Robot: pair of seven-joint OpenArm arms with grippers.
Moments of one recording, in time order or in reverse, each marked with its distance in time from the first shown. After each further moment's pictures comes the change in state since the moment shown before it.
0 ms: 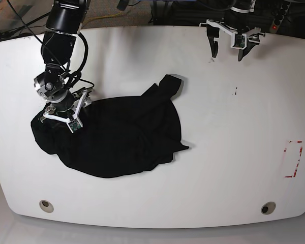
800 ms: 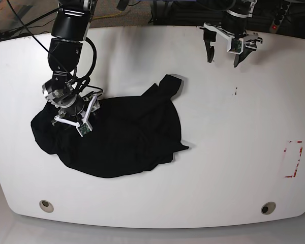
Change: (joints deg) left arm -2.0 -1.8 2.0 -0.1 0.2 -0.1 0.0; right arm 3.2 -2.1 -0.7 -5.6 1.6 0.0 0.1
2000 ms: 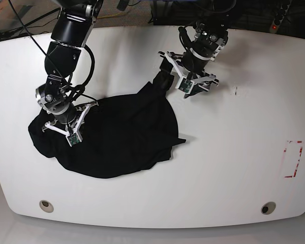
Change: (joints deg) left arm -28.9 -1.4 23.8 -9.4 0.0 0.2 21.0; right arm 3.1 -1.8 5.4 4.2 -0.2 0.0 -3.0
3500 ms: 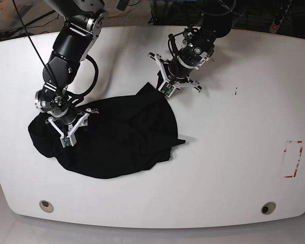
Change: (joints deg) left arm -10.2 0.0 7.2 -15.2 -0.4 -0.2 -1.7; right arm 7.5 -2.2 8.8 -15.5 9.0 -0.1 -5.5
